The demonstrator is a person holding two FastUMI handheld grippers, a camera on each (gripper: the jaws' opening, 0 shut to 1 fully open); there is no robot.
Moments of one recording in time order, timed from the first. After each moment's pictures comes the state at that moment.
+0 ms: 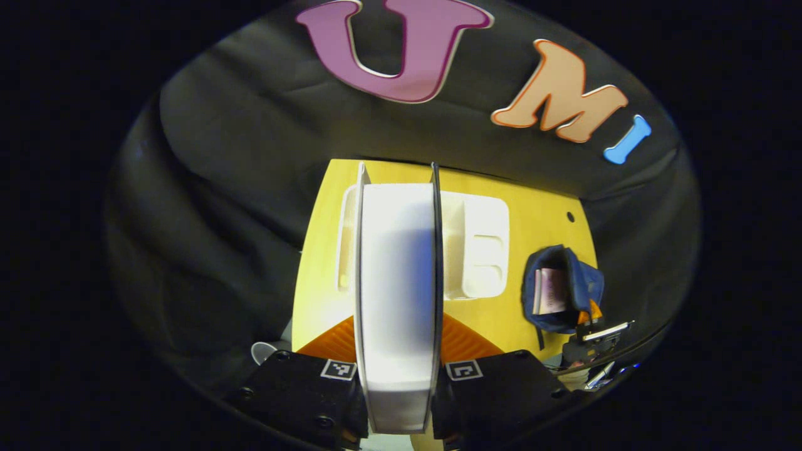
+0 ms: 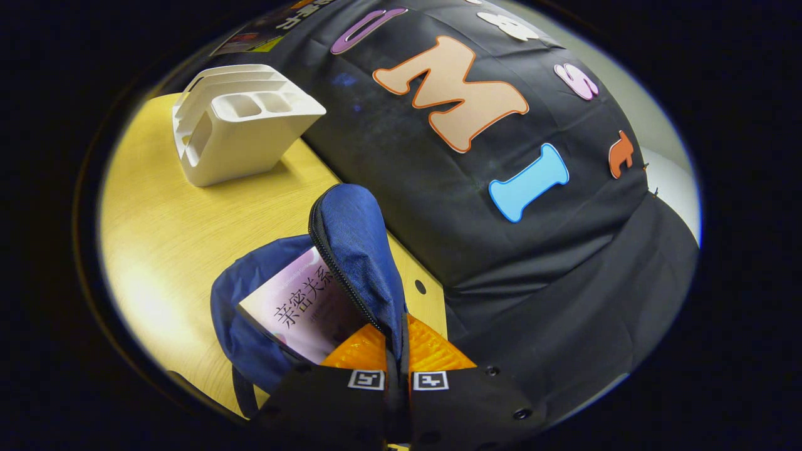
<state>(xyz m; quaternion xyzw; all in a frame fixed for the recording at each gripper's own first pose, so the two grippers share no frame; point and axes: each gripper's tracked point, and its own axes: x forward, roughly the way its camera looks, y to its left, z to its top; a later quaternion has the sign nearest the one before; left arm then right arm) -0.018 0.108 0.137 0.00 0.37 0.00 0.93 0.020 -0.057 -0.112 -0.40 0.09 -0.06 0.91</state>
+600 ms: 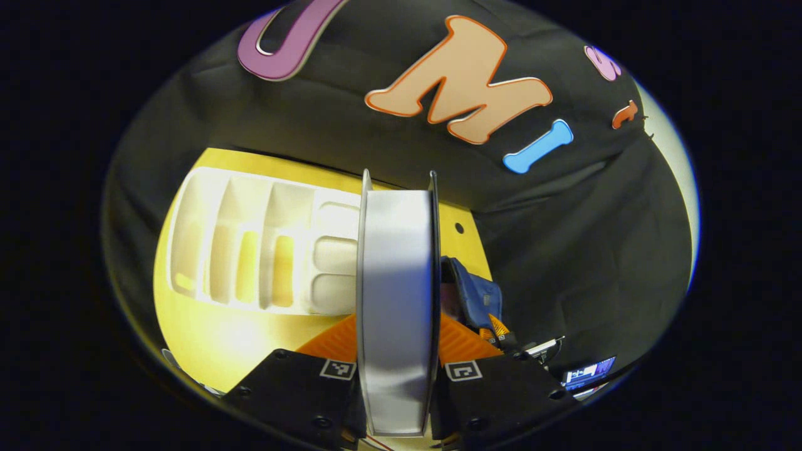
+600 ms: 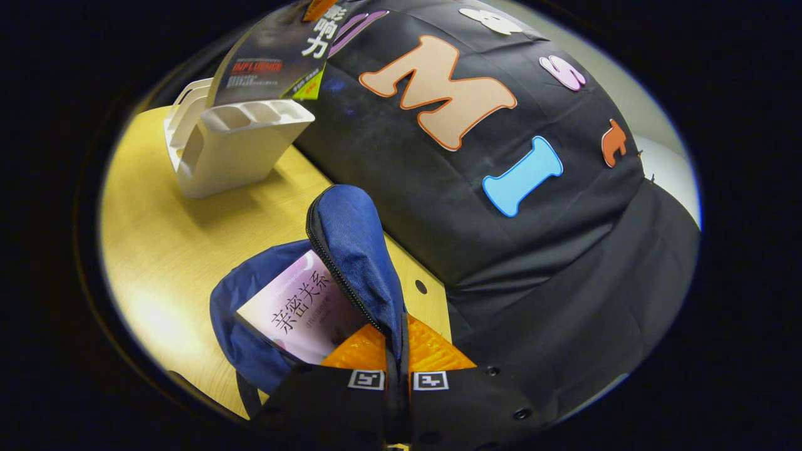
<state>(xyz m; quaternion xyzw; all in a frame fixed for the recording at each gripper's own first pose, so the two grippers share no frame) 0.014 -0.075 0.071 -0.14 0.33 -0.22 0.90 0.020 -0.066 -0.107 -0.37 0.09 -0.06 0.92</state>
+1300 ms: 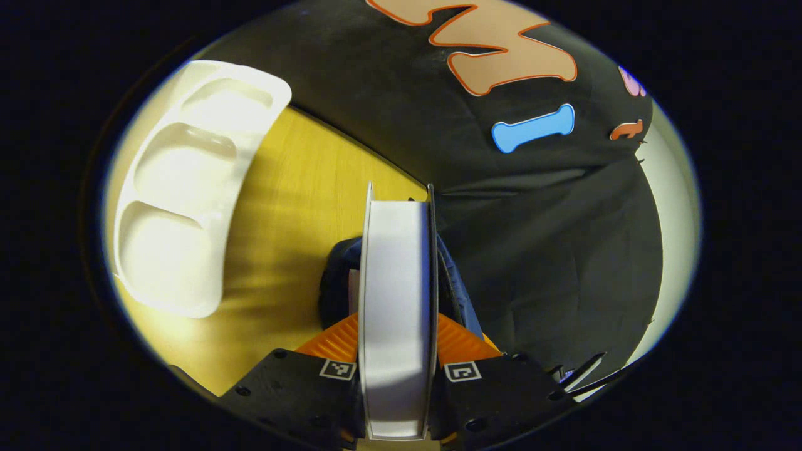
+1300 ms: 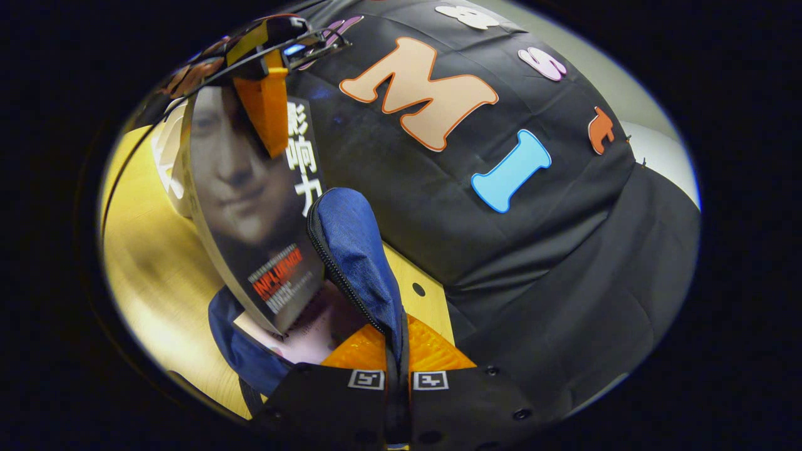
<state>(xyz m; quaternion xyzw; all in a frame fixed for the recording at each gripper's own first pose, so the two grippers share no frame) 0.077 -0.211 -0.066 -0.26 0.34 -0.32 0.84 0.020 -0.071 -0.096 -0.34 0.07 -0.06 0.93</state>
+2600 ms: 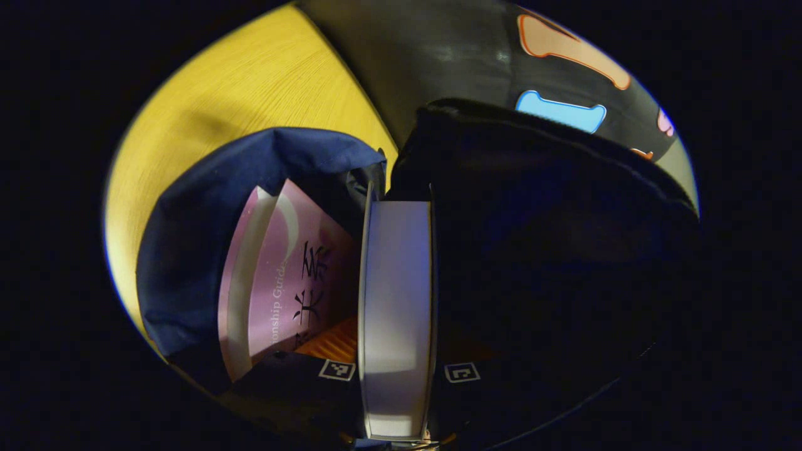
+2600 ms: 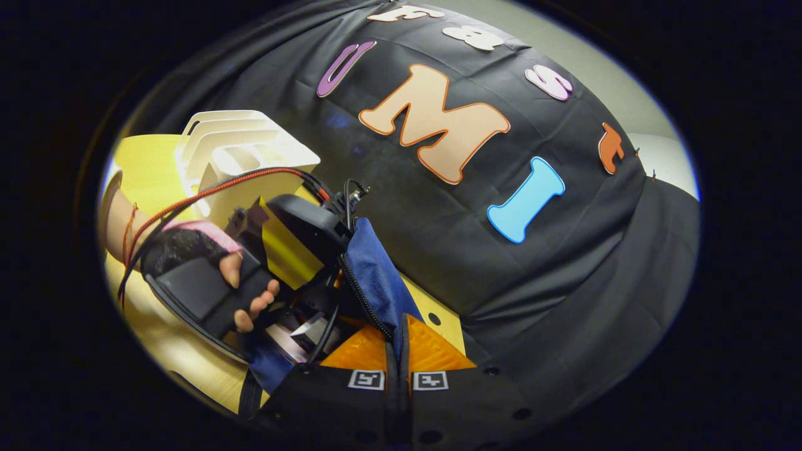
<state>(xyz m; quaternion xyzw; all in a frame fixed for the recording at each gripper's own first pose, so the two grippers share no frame) 0.118 -0.376 -0.170 -0.39 0.36 -0.40 0.75 0.022 -0.044 -0.089 -0.35 0.02 0.01 0.94</state>
